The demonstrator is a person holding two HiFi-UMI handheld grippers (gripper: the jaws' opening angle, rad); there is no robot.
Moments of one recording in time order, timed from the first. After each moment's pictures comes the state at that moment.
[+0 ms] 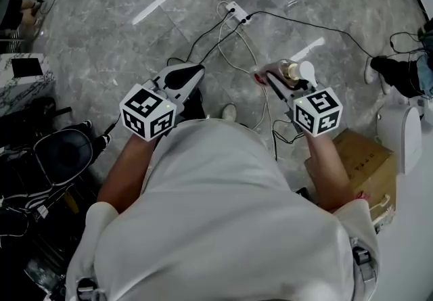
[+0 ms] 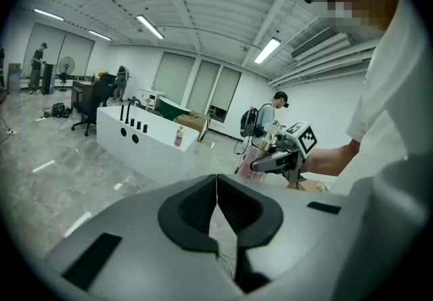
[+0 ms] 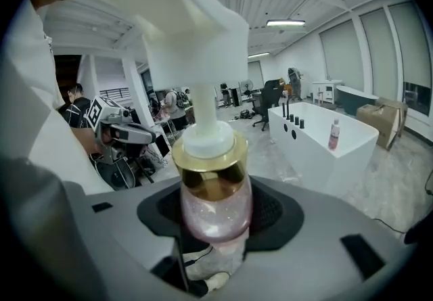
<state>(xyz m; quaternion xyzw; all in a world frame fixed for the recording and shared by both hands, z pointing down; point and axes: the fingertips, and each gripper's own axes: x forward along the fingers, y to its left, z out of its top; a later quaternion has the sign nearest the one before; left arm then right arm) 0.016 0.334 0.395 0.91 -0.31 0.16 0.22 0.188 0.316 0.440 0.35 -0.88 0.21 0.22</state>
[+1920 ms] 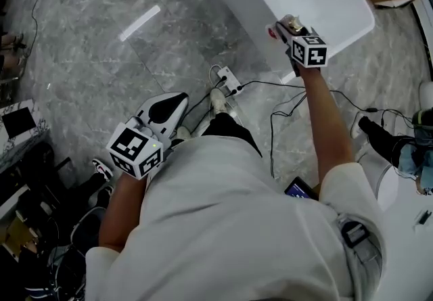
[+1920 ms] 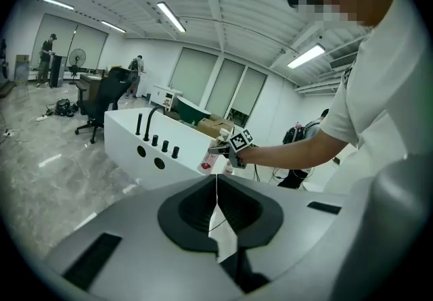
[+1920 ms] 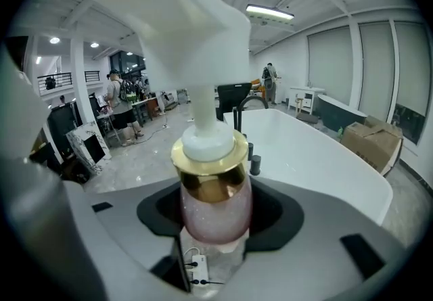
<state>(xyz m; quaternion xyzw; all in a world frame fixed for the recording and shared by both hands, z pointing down) -0.031 -0.181 0.392 0.88 -0.36 0.16 0.26 0.233 -0.437 0.554 0.45 -0.83 0.19 0.26</state>
